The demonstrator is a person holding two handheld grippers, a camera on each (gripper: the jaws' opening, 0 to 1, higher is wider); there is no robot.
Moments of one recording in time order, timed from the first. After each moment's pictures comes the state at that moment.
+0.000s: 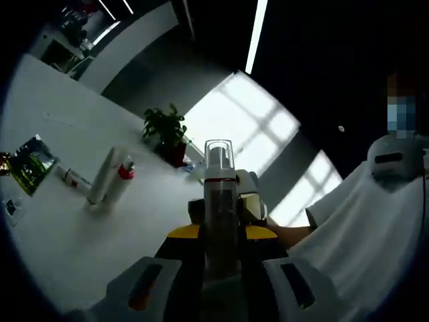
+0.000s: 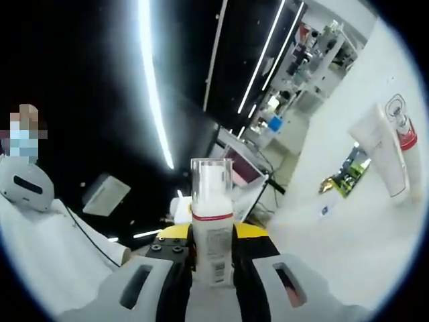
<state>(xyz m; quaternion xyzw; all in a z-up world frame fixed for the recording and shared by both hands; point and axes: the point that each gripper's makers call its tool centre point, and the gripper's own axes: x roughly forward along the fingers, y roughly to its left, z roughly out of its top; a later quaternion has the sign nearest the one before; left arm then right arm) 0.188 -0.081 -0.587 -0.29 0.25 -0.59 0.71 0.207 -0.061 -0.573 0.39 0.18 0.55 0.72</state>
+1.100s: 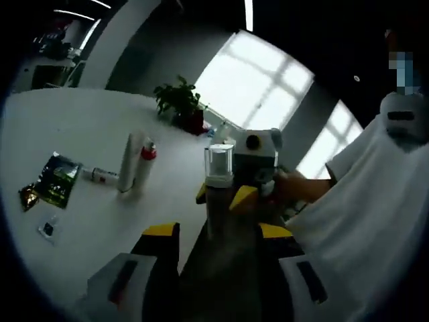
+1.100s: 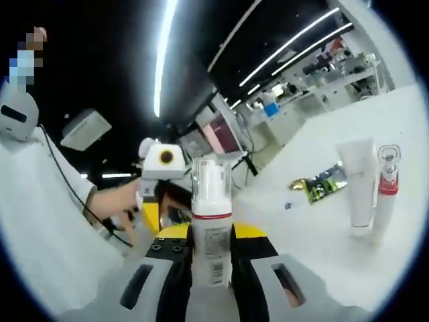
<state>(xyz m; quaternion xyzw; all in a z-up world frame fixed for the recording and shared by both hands) 0.184 -0.055 -0.613 -0.09 0.31 -0.58 0.75 0.198 -0.070 -0.629 0.13 0.21 0.59 0.77</state>
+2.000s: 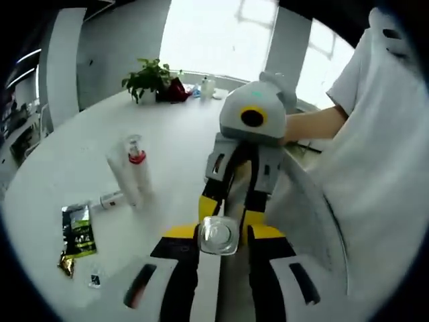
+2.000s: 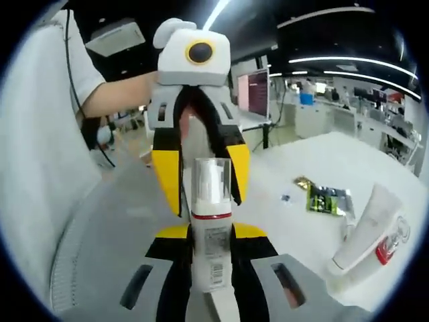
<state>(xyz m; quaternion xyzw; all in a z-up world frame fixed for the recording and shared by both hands) 0.191 -0.074 -0.635 0.14 0.30 -0.62 0.71 0.183 -0.051 -0.668 -0.11 0.20 0.64 0.73</state>
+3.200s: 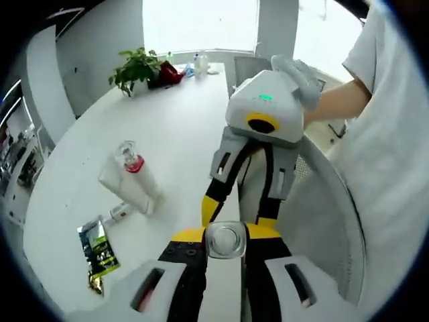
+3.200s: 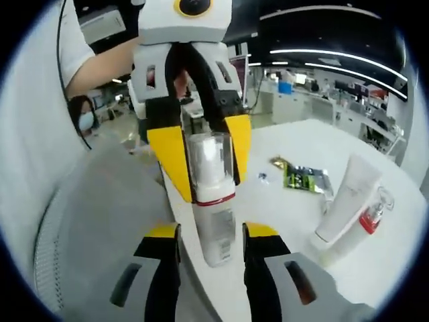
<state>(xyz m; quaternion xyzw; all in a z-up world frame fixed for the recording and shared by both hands) 0.207 -0.104 -0.645 0.27 0.32 -0.60 0.68 0.194 -0.086 -0.695 -0.15 0.23 0.57 0.78</state>
